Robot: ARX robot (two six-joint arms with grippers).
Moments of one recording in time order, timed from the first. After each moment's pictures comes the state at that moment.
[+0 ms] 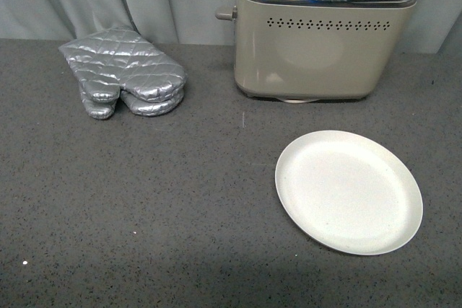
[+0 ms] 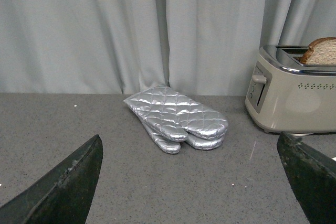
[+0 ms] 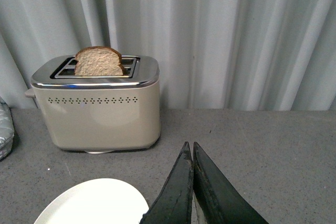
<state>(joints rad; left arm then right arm) 0.00 0.00 0.02 0.00 0.00 -0.01 0.00 0.45 0.00 0.45 0.00 -0.01</state>
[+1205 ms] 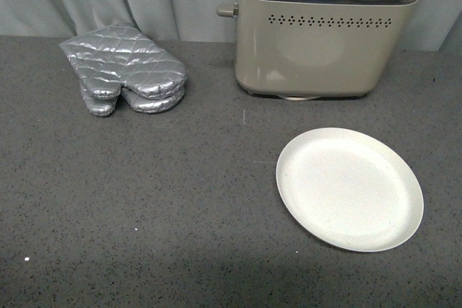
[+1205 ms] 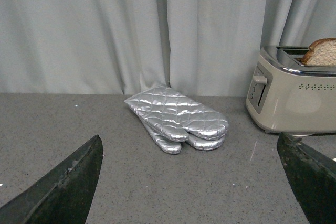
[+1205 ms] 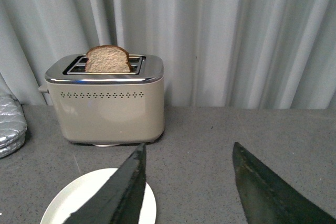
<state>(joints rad) 0.00 0.00 0.02 0.00 0.00 -0.01 0.00 0.00 0.01 0.00 0.00 -0.01</state>
